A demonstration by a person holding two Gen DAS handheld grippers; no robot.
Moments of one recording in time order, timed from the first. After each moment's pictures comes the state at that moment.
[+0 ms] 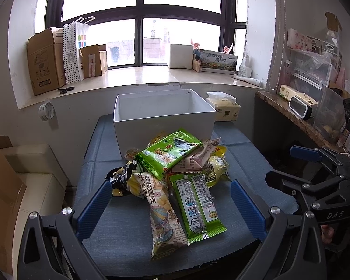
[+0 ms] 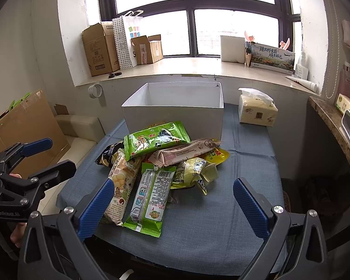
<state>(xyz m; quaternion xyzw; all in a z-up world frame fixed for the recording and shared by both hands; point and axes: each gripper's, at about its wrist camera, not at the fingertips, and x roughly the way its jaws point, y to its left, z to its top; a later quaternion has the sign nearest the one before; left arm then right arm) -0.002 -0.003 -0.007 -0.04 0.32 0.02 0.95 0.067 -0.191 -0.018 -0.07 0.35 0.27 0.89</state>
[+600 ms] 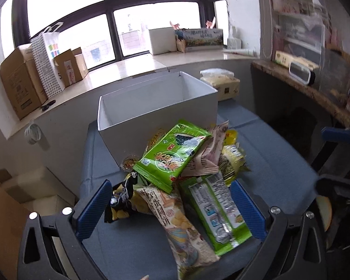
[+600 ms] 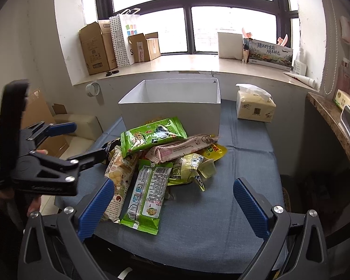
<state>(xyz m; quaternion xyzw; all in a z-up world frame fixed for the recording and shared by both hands) 0.080 -0.002 -0.039 0.09 0.37 -0.02 0.92 0.069 -0.196 -0.024 -0.06 0.36 0.27 0.89</state>
